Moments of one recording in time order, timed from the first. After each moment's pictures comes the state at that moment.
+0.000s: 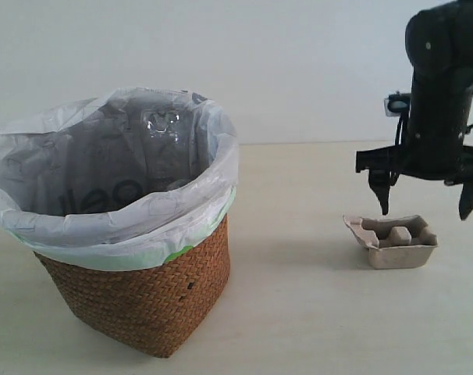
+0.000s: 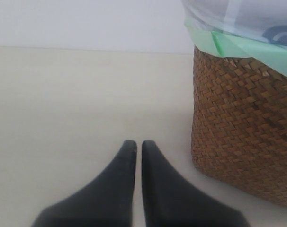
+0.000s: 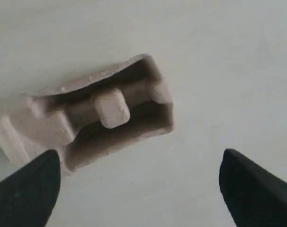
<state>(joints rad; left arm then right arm) 0.07 0.00 0.00 -0.29 0.36 0.26 0.25 1.93 -1.51 -0.18 1.17 0.58</state>
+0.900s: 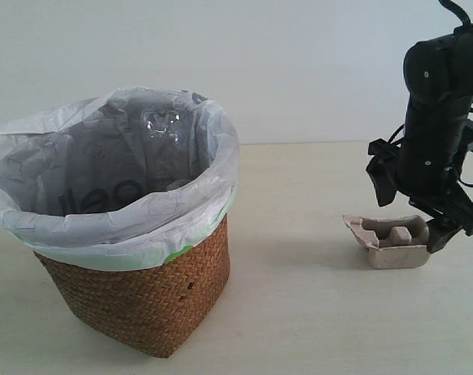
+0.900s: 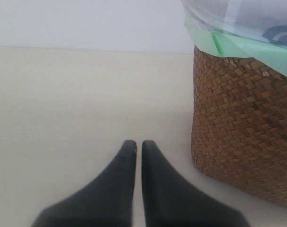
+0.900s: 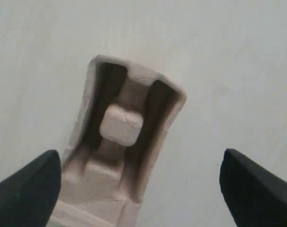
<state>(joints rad) 0.07 0.00 0.00 -0.29 0.36 0.26 0.26 1.93 -1.42 -0.15 1.04 1.44</state>
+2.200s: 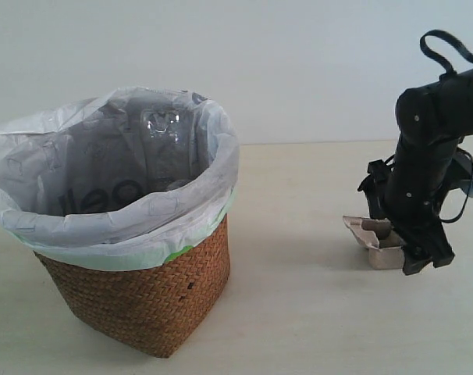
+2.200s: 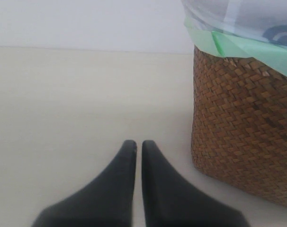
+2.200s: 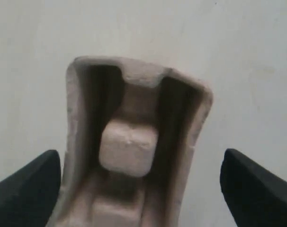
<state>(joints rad) 0.07 0.00 0.00 -0.29 0.36 0.26 0.26 1.99 -1.32 -0.13 0.81 1.64</state>
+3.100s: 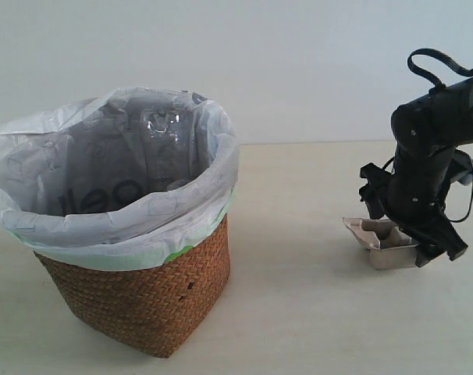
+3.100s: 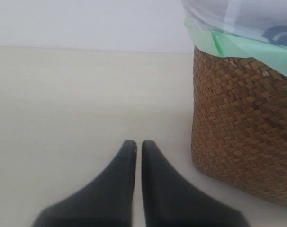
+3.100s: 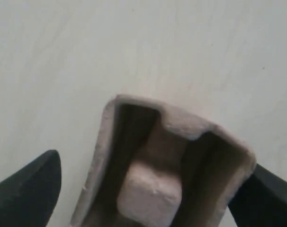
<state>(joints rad) 0.07 0.00 0.00 -0.29 0.36 0.26 0.26 2.03 -1.32 -0.26 0.74 1.50</state>
